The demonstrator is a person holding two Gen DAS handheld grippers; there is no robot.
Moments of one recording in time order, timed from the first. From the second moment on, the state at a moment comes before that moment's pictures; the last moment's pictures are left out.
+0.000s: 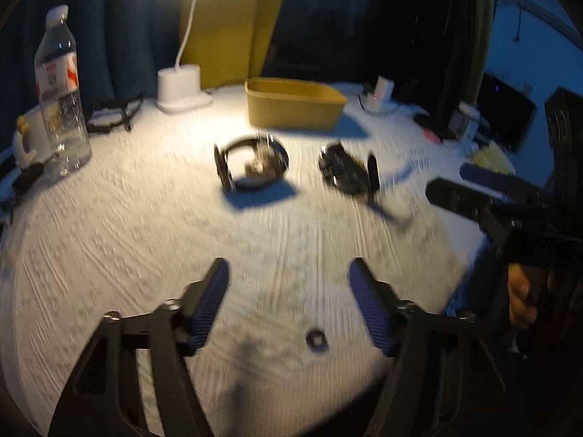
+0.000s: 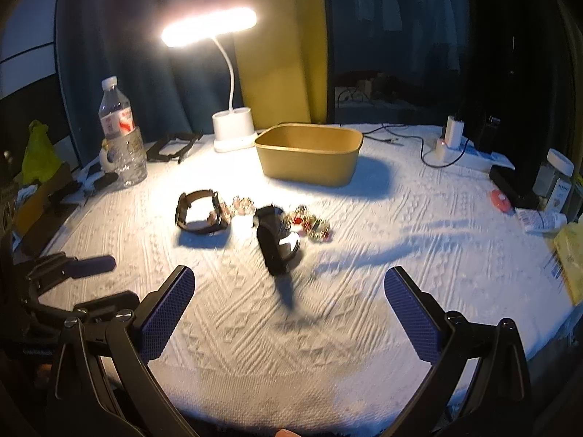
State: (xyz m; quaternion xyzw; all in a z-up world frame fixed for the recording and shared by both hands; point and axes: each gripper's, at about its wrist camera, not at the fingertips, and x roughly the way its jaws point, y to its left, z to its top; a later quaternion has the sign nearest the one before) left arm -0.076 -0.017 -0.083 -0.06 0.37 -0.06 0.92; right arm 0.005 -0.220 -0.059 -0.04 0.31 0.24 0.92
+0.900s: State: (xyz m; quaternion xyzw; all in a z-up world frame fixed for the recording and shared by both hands) left arm -0.084 -0.022 -0.079 -0.02 0.35 -0.05 0.94; right arm 0.001 -0.208 -0.074 -0.04 0.33 0.27 0.90
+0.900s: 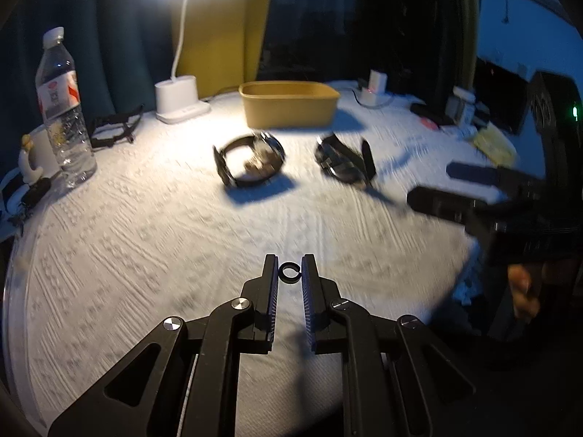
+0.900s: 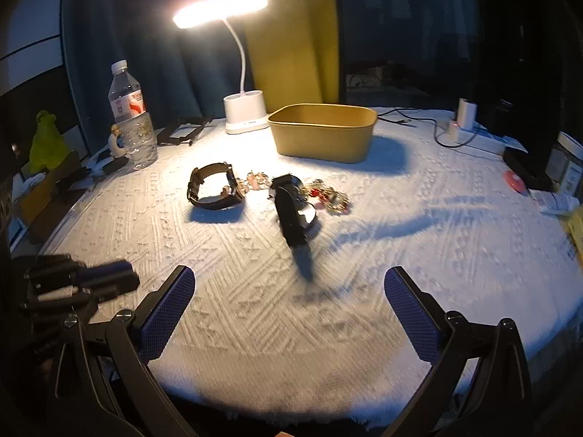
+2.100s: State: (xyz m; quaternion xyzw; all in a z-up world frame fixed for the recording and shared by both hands) left arm -0.004 0.010 -0.065 -0.08 0.33 -0.04 0.94; right arm 0.086 -0.172 -0.095 -0.10 0.38 0.28 0.87
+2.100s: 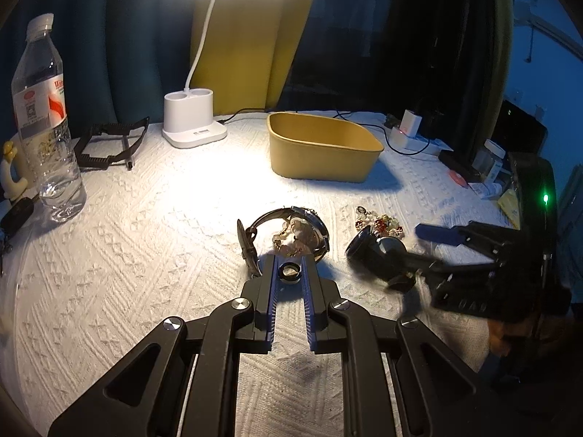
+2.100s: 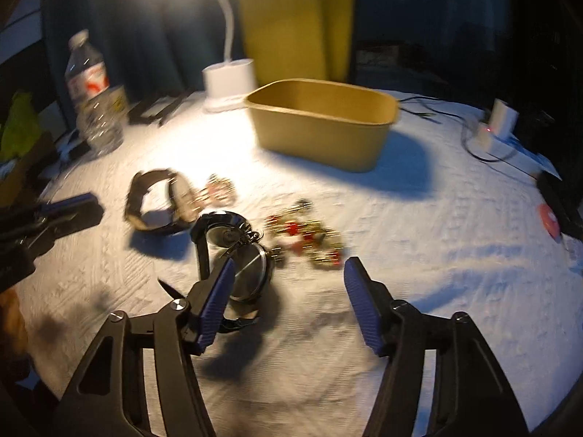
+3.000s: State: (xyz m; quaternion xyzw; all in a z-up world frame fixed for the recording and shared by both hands) left arm -0.009 0.007 -0.059 -0.08 0.33 -0.04 0.94; right arm 0.056 -0.156 -0.074 -0.15 0.32 0.31 0.88
